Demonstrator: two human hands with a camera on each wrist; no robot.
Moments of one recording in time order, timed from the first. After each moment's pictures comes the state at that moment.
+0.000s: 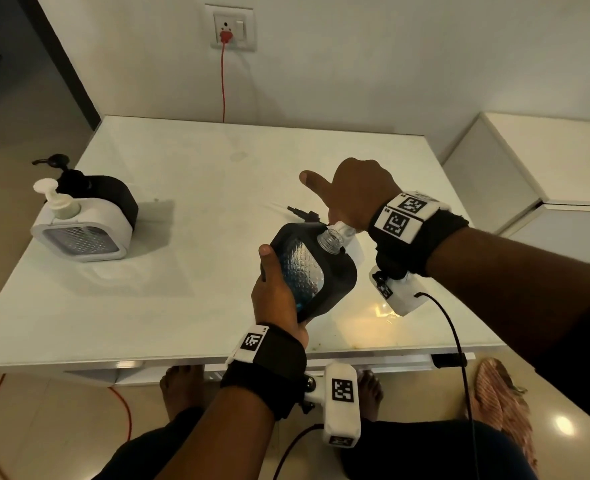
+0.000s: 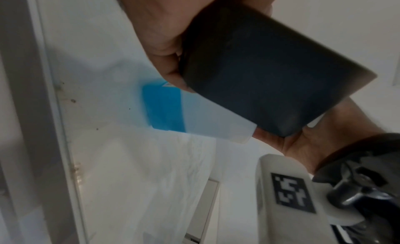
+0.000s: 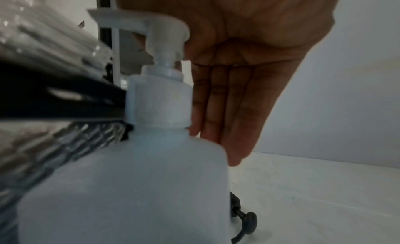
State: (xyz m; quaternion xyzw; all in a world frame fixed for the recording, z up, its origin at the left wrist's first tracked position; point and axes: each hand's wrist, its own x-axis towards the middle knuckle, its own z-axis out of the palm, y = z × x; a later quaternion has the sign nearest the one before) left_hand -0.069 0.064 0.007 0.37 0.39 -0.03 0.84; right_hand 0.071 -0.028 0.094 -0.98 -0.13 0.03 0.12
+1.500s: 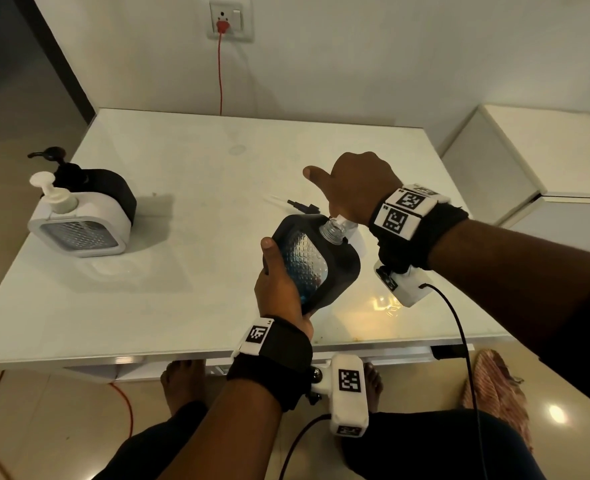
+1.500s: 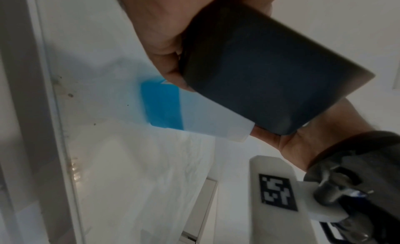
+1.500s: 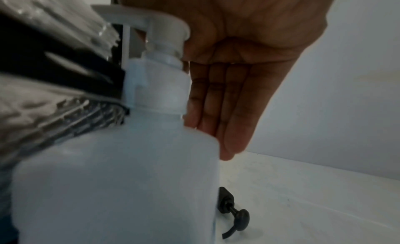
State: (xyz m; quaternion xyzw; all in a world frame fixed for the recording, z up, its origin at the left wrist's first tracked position) left_hand -0.068 0.063 0.007 0.37 0.40 -0.03 0.84; right_hand 0.075 -0.027 0.087 -0.98 -0.14 0.03 0.10
